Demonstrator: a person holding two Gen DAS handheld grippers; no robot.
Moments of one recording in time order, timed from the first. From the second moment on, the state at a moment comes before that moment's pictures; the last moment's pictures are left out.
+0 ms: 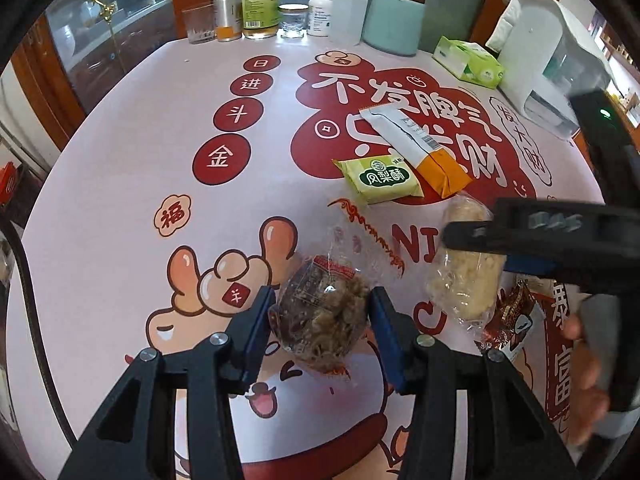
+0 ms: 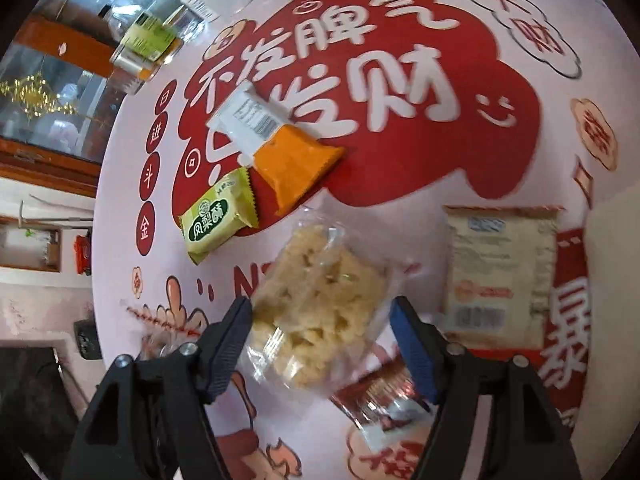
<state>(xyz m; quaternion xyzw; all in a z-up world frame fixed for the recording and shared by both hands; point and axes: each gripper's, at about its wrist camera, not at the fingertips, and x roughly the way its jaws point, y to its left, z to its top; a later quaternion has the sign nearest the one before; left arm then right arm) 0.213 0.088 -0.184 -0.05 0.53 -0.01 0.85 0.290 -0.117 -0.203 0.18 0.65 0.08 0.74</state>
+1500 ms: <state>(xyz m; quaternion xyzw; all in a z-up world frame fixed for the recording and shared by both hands) 0.136 -0.167 -0.007 0.04 0.40 -0.23 0.89 0.071 -0.302 -0.014 0.09 0.42 -0.07 0.90</state>
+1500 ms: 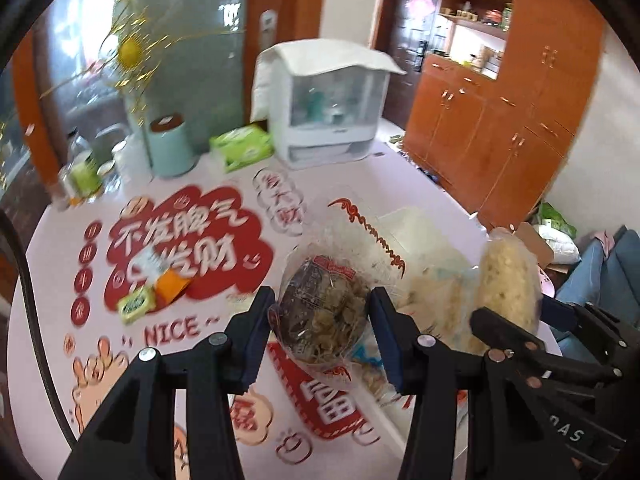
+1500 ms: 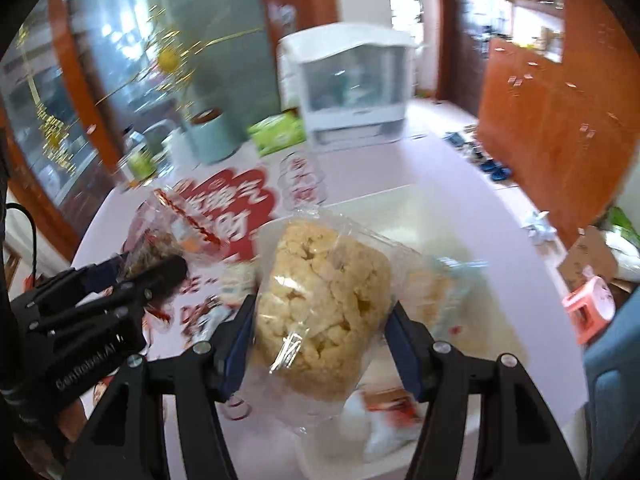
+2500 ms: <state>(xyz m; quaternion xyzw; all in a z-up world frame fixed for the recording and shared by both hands) 0.171 -0.218 -0.031 0.10 0.43 -0.21 0.87 0.070 -0.349 0.021 0.07 0.37 -0.17 0.91</state>
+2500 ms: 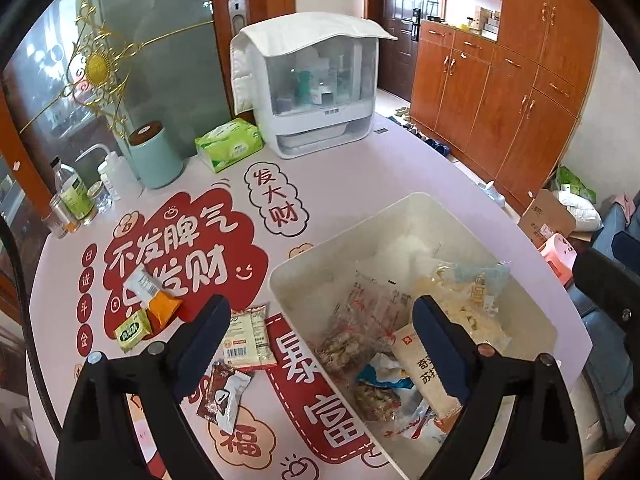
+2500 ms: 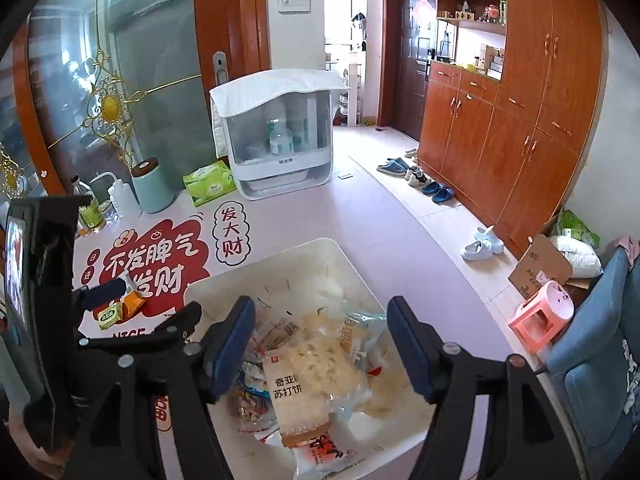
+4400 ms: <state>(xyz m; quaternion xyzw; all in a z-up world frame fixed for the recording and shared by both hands) 0.323 0.030 -0.121 0.16 0.48 -0.11 0.85 0.349 -0.132 -0.053 -0.05 0.51 0.09 0.86</state>
